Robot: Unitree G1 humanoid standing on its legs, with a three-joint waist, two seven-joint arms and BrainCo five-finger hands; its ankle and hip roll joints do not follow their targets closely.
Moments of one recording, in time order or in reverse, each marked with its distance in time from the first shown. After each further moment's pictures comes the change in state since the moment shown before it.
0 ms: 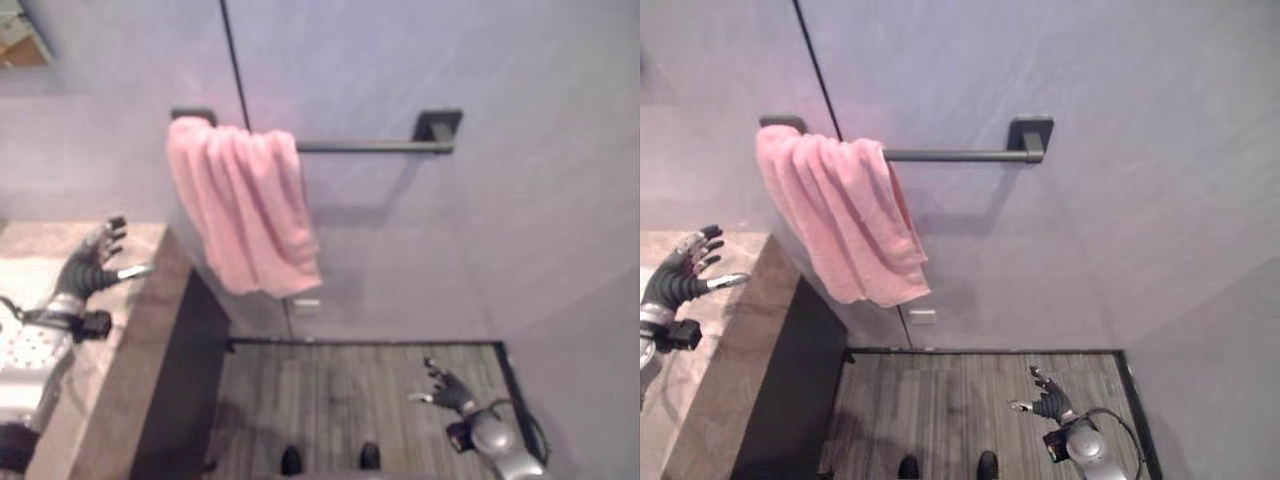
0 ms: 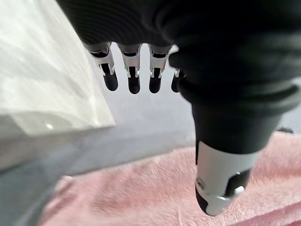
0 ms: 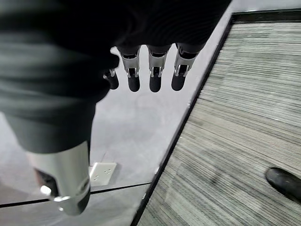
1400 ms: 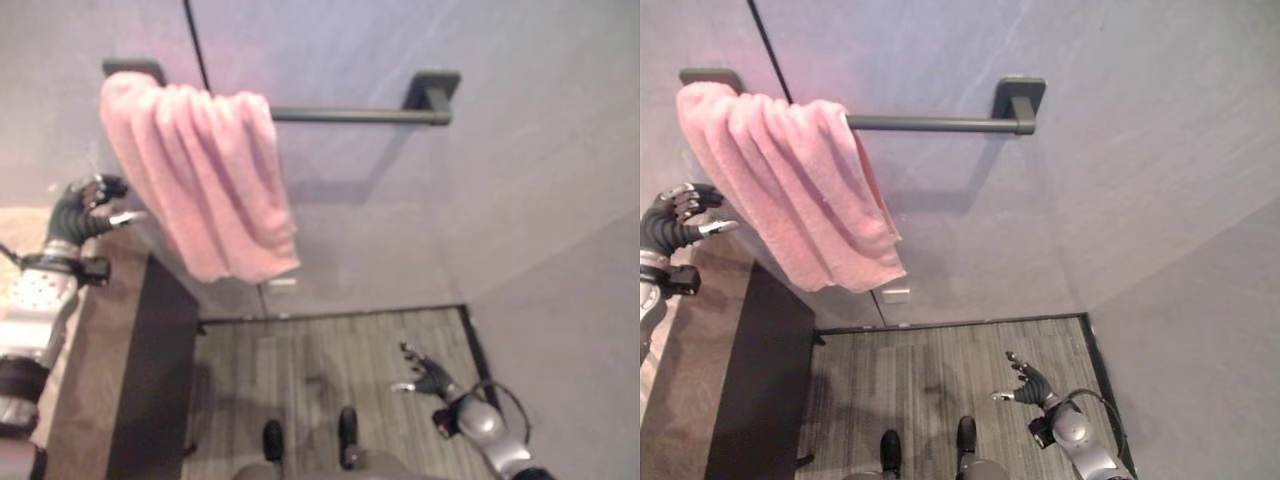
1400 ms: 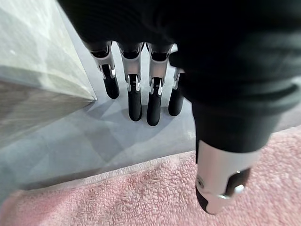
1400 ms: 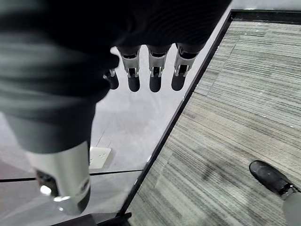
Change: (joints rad) left arm -0.300 0.041 -0.147 0.211 0.011 -0.006 0.091; right arm -0.045 -0.009 0.072 -0.120 -0.038 0.004 0.055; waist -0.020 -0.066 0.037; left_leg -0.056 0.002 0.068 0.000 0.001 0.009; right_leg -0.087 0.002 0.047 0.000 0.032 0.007
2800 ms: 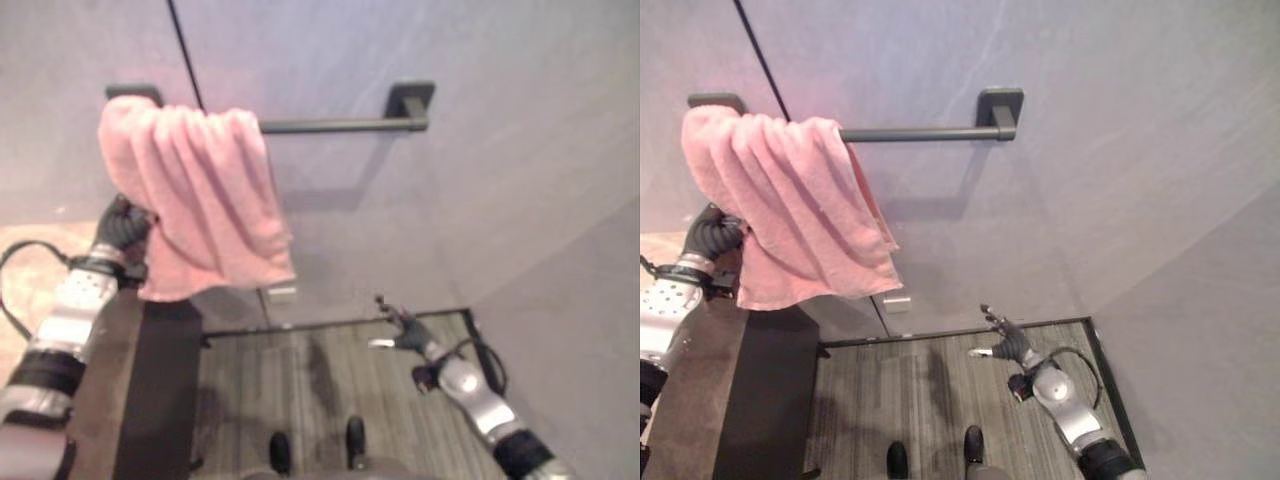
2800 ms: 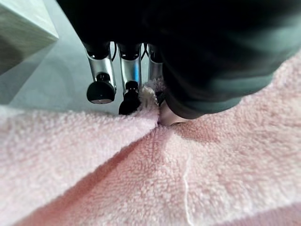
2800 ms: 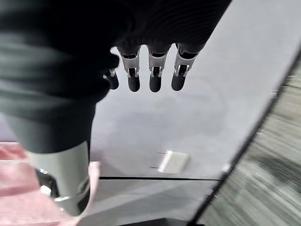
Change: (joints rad) left arm -0.045 -0.099 -0.073 -0.018 0.059 0.012 0.002; right arm -0.193 -0.002 0.058 -0.216 0.091 0.001 -0.018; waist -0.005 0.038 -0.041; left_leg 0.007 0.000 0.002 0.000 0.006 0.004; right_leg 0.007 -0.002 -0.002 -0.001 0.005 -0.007
